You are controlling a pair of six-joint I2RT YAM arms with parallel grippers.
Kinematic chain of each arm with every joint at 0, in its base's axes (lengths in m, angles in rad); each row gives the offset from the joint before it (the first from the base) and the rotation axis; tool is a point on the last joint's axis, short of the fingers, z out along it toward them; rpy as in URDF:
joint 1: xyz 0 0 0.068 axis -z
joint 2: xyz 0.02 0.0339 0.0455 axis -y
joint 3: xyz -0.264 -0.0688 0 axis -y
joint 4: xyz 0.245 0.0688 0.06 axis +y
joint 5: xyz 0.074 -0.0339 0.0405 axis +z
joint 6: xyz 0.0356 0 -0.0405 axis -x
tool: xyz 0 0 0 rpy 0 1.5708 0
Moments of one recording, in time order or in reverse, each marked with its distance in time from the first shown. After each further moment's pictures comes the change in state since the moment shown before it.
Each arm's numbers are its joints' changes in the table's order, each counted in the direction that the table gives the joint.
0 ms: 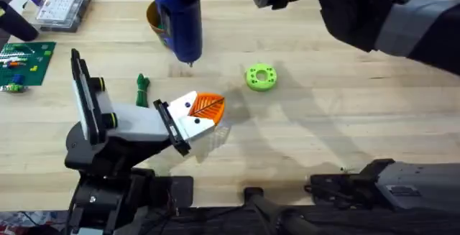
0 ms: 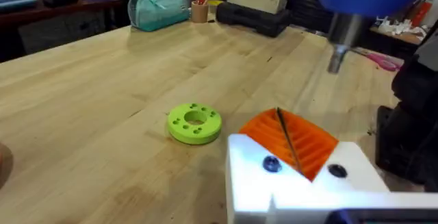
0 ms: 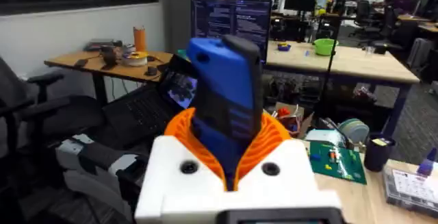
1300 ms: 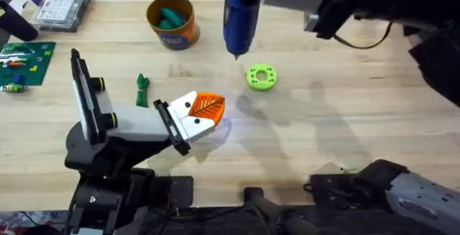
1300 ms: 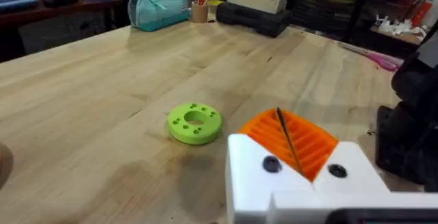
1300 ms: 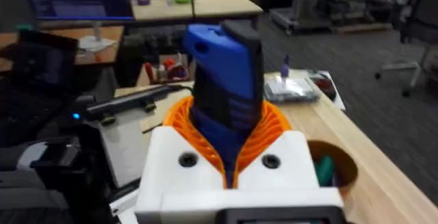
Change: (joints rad) left arm 0.000 0.000 0.000 0.000 0.000 0.000; right arm 0.095 0.427 -0.243 0.591 -0.418 0.383
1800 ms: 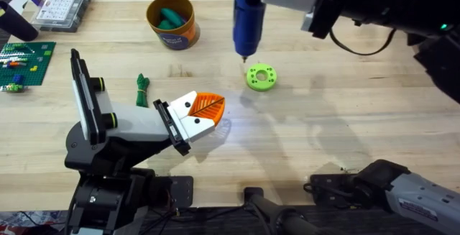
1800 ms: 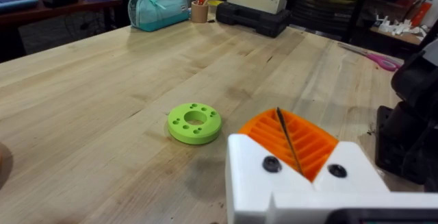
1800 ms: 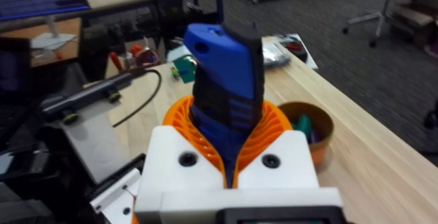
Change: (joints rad) left arm 0.000 0.000 0.000 -0.002 0.001 0.000; right arm 0.006 0.020 0.005 0.167 -0.149 0.015
